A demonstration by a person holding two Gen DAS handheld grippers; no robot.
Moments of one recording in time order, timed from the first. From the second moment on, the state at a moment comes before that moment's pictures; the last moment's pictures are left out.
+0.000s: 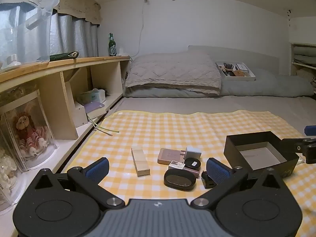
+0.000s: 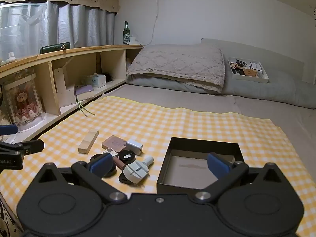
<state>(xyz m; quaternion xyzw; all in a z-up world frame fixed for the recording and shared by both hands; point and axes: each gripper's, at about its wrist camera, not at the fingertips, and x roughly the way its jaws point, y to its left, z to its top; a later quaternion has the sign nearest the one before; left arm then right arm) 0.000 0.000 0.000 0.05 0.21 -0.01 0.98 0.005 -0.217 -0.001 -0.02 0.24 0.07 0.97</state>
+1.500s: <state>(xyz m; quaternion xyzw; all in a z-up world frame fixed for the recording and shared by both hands) 0.001 0.001 0.000 0.05 0.22 -0.01 0.97 0.005 -0.214 -0.006 -0.03 0.24 0.07 0.97</state>
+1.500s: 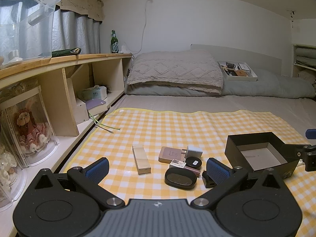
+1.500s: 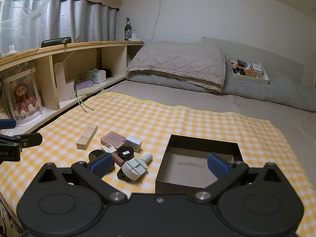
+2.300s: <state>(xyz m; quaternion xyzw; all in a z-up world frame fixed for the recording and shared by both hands) 0.001 0.004 -0.009 0.05 0.22 -0.02 0.97 0.004 -0.213 -0.006 -0.03 0.24 0.07 0.97</state>
